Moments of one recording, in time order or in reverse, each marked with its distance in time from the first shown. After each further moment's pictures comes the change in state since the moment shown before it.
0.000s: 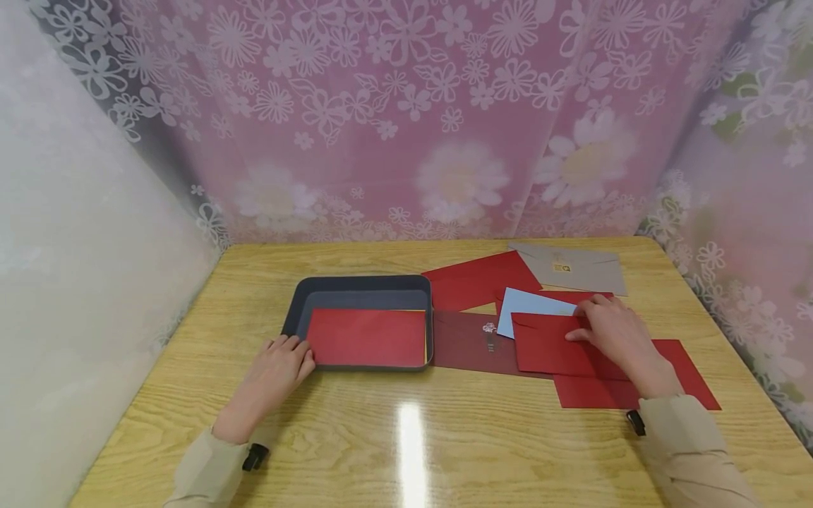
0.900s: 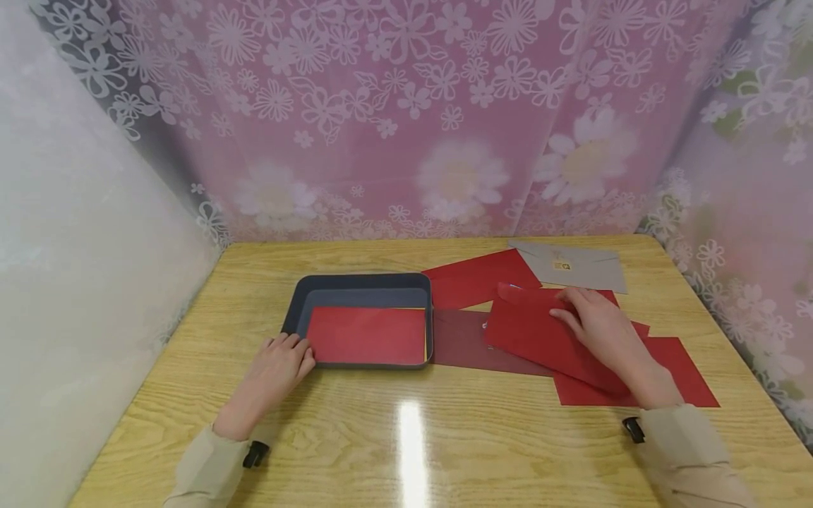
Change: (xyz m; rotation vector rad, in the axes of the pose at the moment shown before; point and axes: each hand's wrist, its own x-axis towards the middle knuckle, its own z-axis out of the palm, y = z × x) left_hand 0.001 0.000 -0.001 0.001 -0.022 -0.014; right_hand -0.003 -0.028 -0.001 0.116 0.303 -0.127
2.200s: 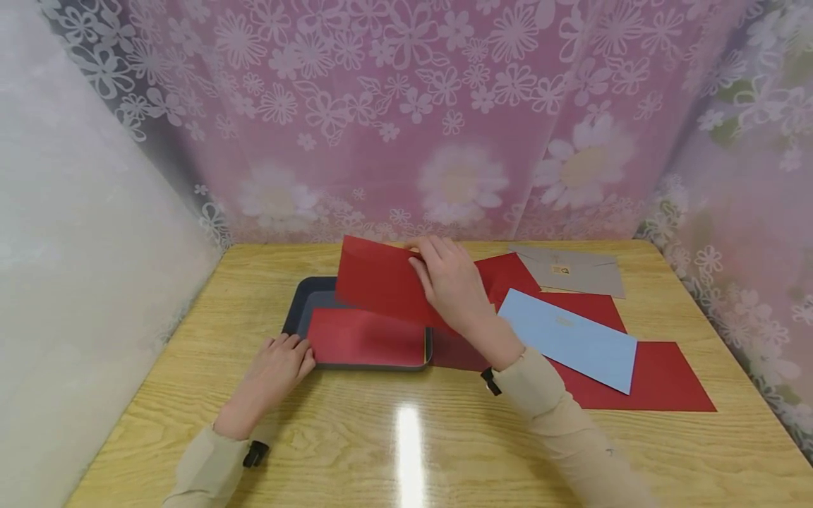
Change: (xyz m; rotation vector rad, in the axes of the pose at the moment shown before) left_hand -0.001 -0.001 0.003 -0.009 0.026 0.005; right_hand 0.124 -0.196 0.008 0.232 0.318 -0.297
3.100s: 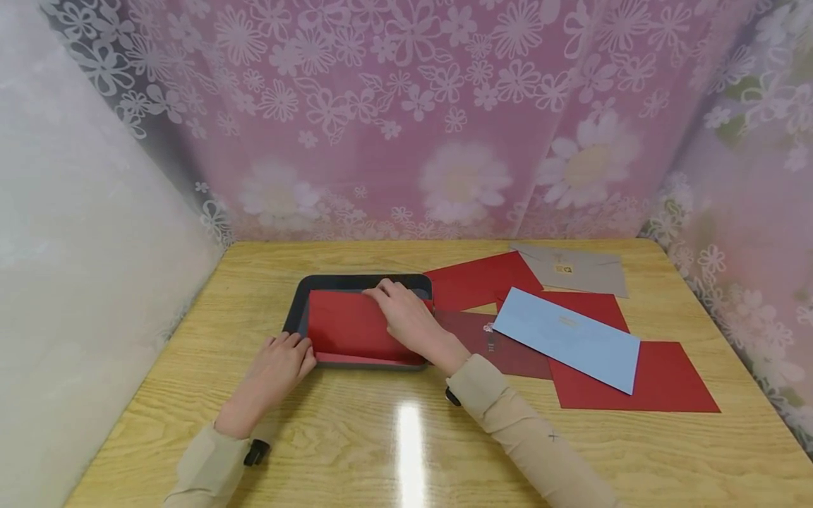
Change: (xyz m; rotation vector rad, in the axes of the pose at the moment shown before) left_hand 0.001 0.001 -0.002 0.003 -0.008 -0.012; right_hand -0.026 -0.014 0.091 -0.022 -0.474 0.031
